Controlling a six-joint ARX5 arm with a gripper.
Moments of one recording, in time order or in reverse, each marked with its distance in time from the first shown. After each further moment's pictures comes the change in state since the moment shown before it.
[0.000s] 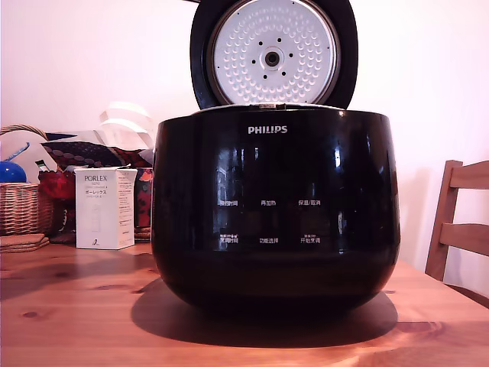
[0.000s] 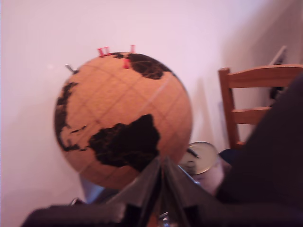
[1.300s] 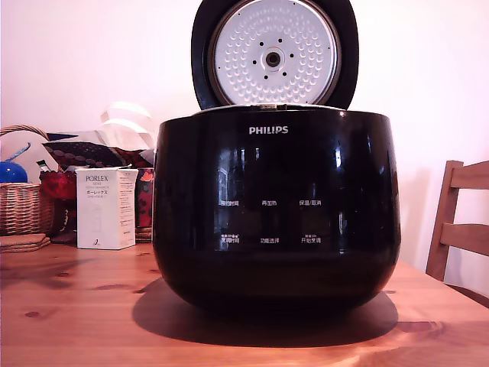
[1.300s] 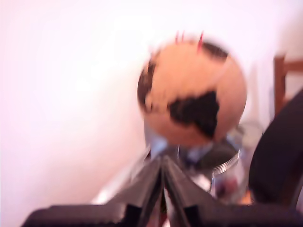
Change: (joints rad) arm 0.151 -0.293 -0.113 -0.141 -0.066 -0.003
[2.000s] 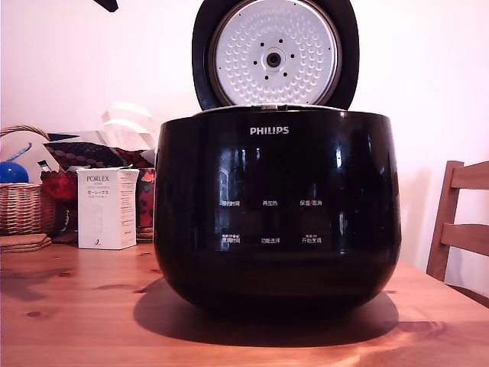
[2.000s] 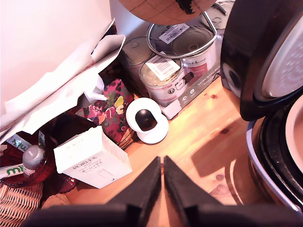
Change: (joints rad) arm 0.000 -0.001 0.000 -0.478 -0.144 0.000
